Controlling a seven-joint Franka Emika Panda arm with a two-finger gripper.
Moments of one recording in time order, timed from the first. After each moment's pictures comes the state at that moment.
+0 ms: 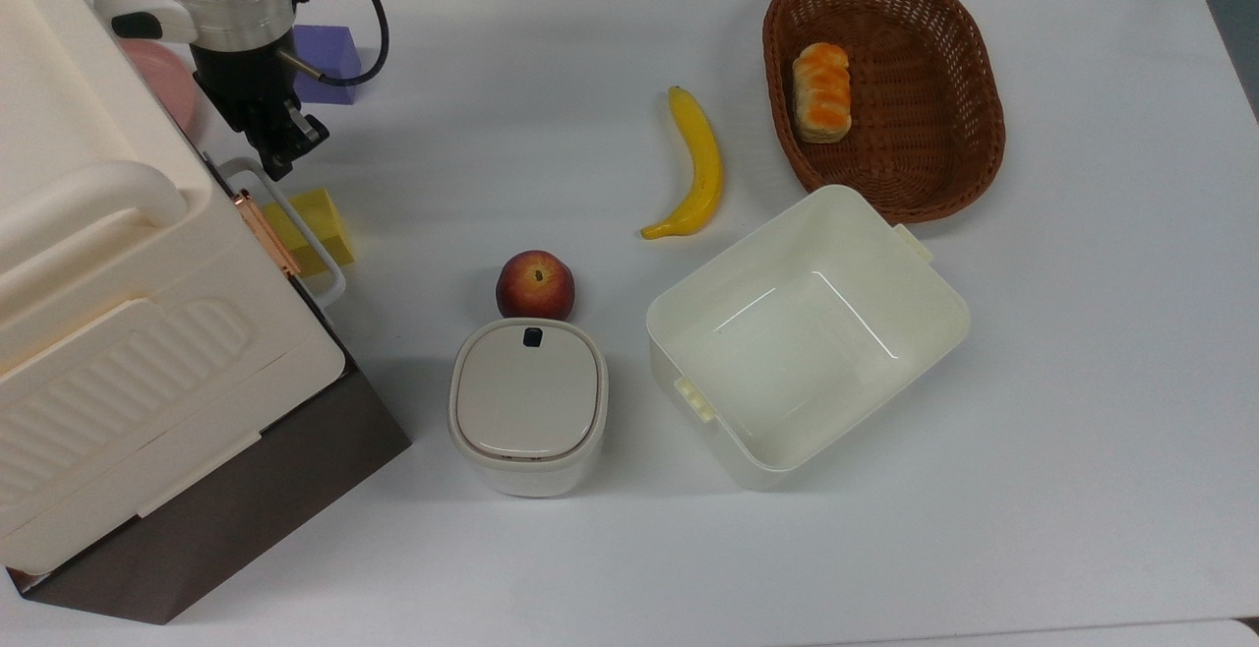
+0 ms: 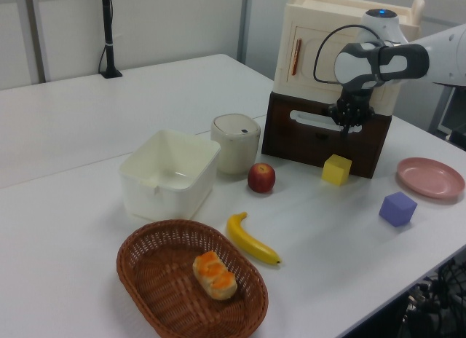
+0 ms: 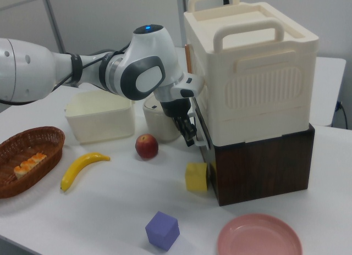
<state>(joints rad) -0.10 0.21 -0.22 -1.79 -0.06 2.17 0.32</state>
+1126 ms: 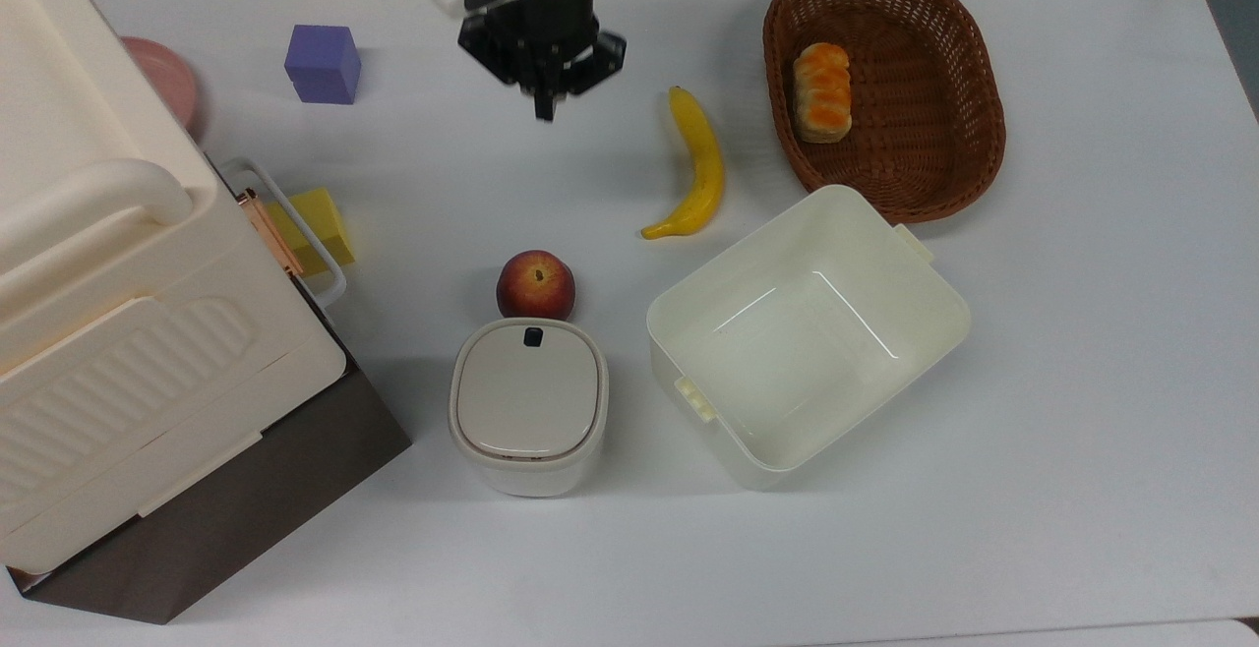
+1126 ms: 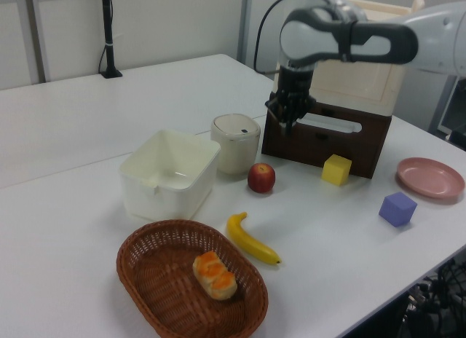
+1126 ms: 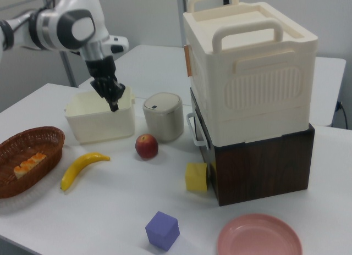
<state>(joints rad) 0.02 0.11 0.06 -1.67 -0.06 1.80 0.21</state>
